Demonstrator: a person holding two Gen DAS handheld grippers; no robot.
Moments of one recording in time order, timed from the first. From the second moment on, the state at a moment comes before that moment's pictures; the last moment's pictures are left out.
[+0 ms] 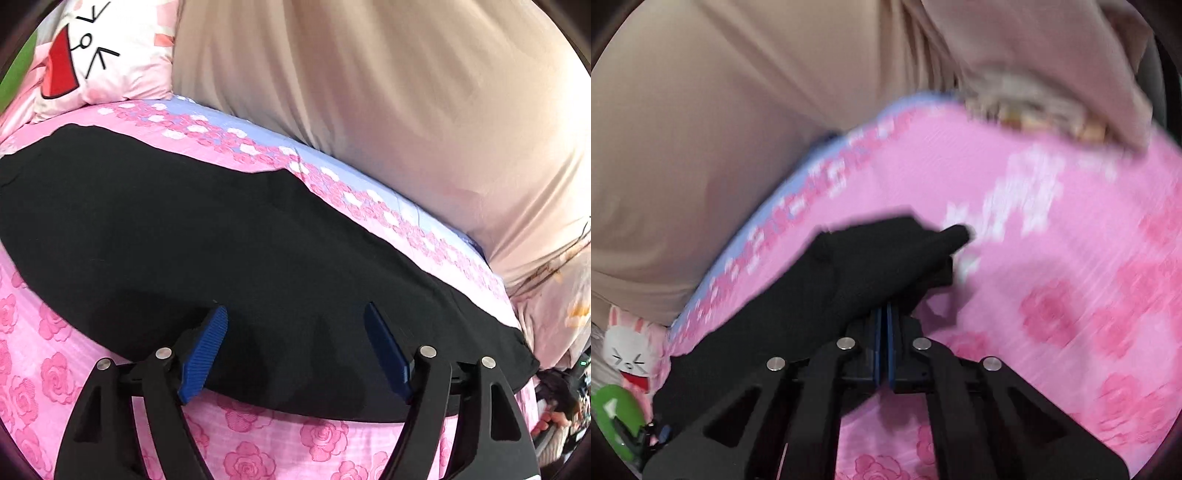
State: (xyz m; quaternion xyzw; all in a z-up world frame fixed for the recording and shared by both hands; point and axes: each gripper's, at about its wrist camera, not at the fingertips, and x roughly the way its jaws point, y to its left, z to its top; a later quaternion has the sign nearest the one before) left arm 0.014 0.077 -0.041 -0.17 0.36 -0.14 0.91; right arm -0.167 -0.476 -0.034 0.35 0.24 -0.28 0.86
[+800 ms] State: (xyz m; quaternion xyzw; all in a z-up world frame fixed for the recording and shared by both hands) left arm 0.008 0.055 -0.042 -0.11 0.36 -0.17 0.91; right arm -0.145 -0.472 -0.063 0.43 0.27 -0.26 0.82
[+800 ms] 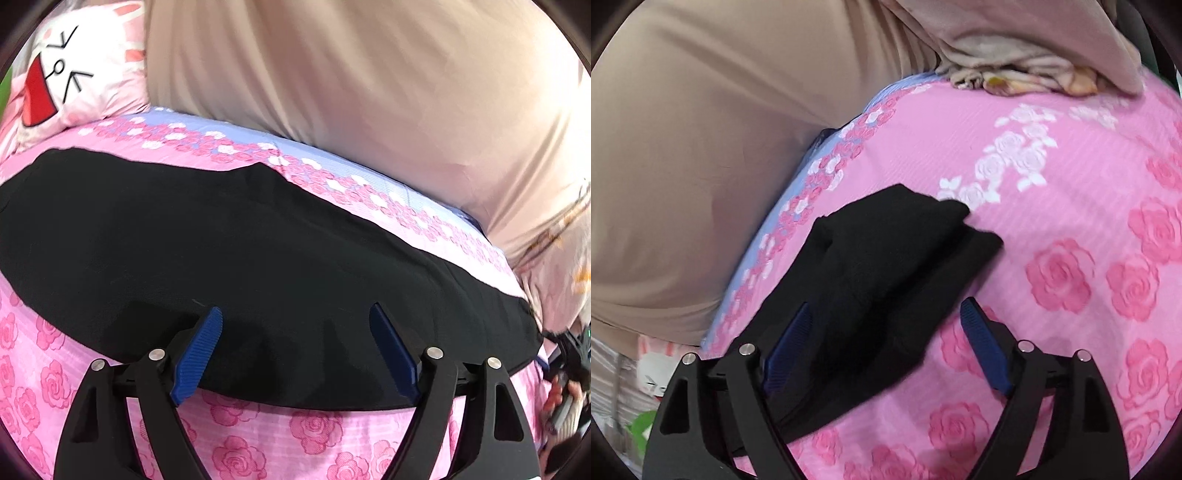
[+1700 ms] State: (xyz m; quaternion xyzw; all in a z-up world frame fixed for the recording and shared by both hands) left arm 0.006 0.088 -0.052 -0.20 0.37 -0.26 0.87; right arm 0.055 -0.129 -0.016 0.12 0.40 0.08 0.91
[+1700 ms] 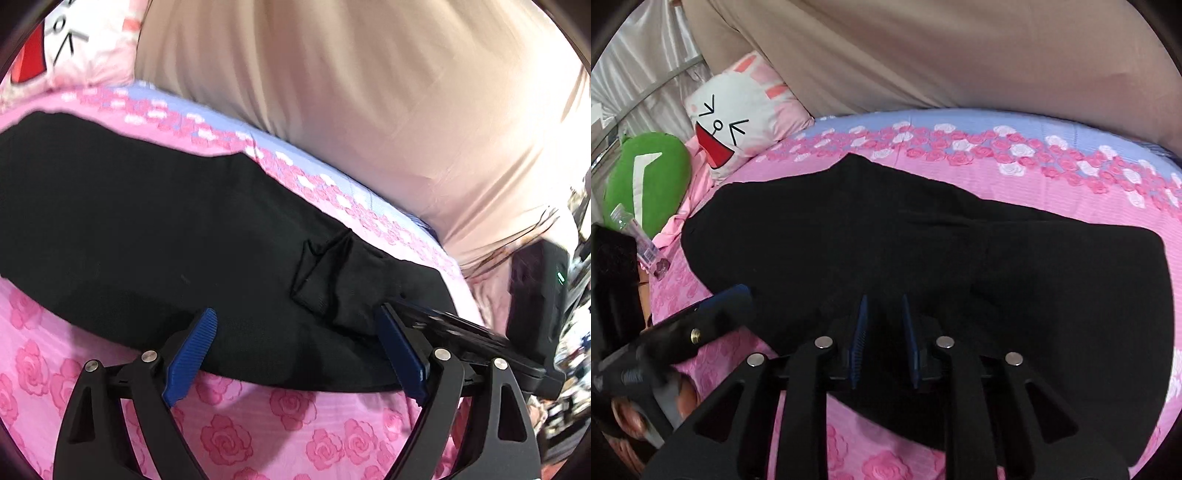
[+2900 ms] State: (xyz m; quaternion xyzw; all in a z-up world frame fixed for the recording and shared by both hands) left arm 0.074 0.042 -0.061 -0.19 0.47 -0.27 0.82; right arm -0.029 -0.236 -0.053 0.27 0.39 -0.06 0.88
